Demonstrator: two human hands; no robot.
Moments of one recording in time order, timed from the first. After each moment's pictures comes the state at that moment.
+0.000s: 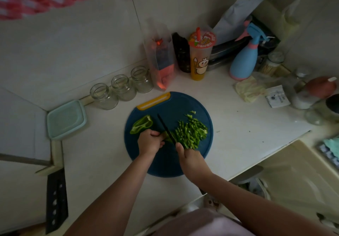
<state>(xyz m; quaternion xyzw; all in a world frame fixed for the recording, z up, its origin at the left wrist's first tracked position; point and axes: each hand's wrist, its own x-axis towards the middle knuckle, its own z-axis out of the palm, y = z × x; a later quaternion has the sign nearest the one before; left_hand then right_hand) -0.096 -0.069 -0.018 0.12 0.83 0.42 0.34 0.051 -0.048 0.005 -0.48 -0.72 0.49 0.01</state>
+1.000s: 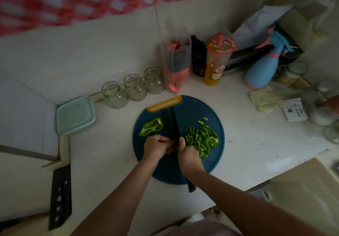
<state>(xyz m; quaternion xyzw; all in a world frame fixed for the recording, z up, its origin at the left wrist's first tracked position) -0.109 -0.075 -0.019 0.07 0.79 0.44 0.43 0.001 -0.038 -0.005 -0.56 -0.64 0.52 0.03</state>
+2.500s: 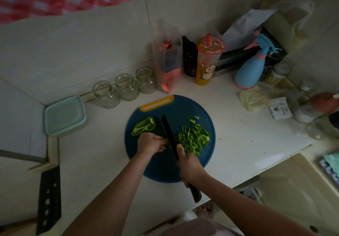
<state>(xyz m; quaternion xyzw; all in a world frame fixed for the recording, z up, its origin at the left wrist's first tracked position) -0.115 -0.069 -0.024 0.11 0.80 0.40 0.43 0.032 -0.045 -0.008 -0.55 -0.56 0.62 -0.03</state>
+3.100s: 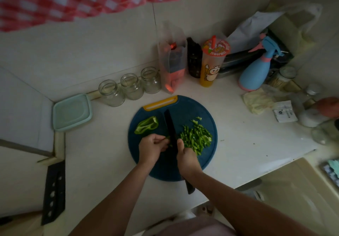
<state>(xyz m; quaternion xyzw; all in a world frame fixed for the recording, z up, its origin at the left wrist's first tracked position) -0.097 -0.087 -0.030 0.16 0.80 0.47 0.34 0.017 -0.043 -0.015 -0.56 -0.62 0.55 0.03</state>
